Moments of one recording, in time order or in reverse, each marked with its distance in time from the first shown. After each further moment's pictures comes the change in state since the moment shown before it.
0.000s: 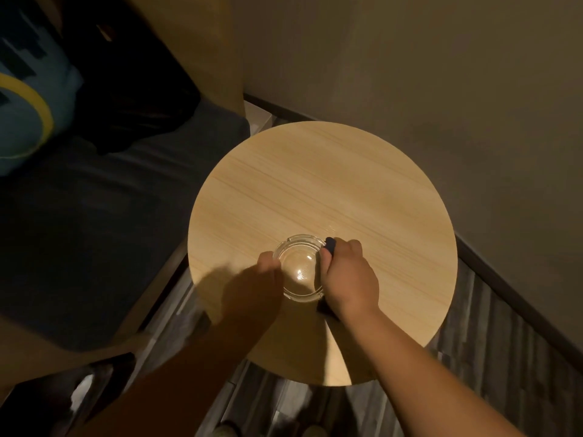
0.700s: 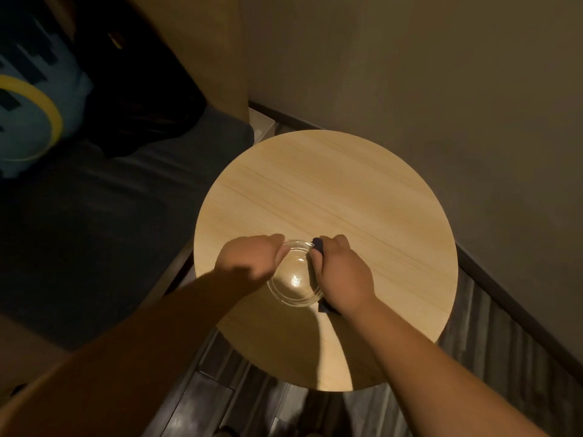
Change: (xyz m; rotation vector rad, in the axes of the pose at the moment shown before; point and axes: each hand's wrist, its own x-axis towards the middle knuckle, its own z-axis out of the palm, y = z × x) left_hand 0.068 -0.023 -0.026 0.119 -0.373 0.258; right_hand 0.013 -0.013 -0.007 -0.069 -0.066 -0.208
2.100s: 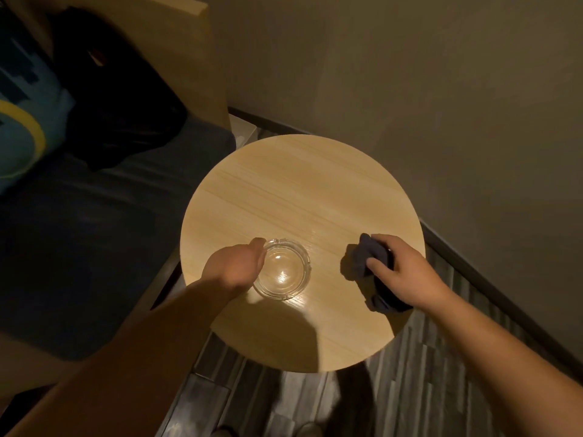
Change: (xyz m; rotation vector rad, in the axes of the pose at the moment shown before) left_hand -0.012 0.013 0.009 0.111 -0.017 -0.128; right_hand -0.042 0.106 -0.090 0.249 -0.070 -0.011
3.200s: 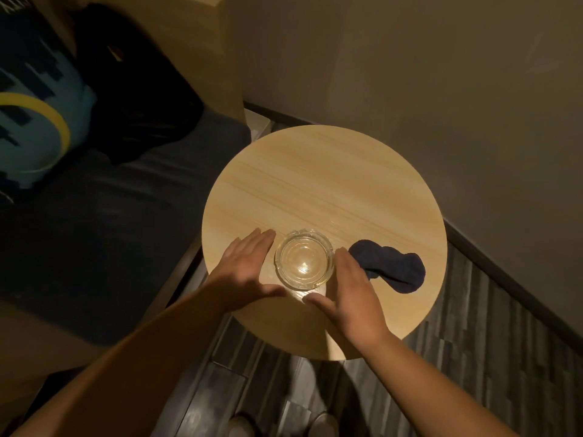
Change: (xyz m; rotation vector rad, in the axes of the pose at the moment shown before) left_hand -0.032 -0.033 0.023 -0.155 0.076 0.140; right_hand -0.029 -0.066 0.117 -0.058 0.079 -0.025
